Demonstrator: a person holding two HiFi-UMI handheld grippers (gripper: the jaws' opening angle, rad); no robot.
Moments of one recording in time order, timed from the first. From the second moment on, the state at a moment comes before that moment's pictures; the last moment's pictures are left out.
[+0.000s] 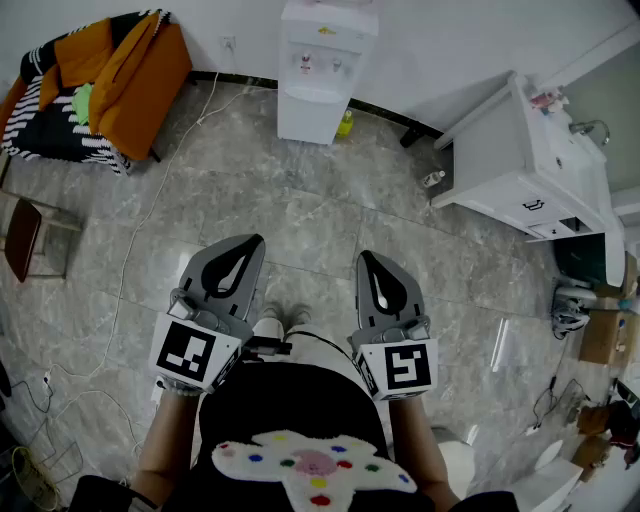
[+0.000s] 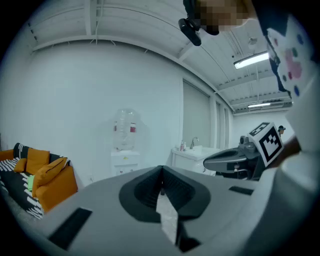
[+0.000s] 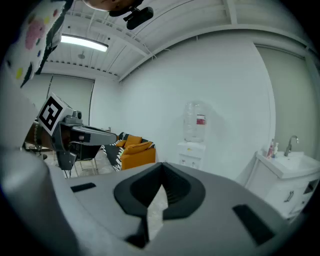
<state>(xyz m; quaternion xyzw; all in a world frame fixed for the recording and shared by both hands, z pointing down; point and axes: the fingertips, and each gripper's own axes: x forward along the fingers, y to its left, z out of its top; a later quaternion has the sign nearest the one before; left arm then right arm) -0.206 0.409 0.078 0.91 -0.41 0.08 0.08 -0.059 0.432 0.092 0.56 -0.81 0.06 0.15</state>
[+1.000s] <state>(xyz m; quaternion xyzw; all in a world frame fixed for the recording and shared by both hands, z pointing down) -0.193 0.411 0.079 0.91 -0.41 0.08 0.08 -0.050 0.434 0.091 0.56 -0.81 0.06 0.12</state>
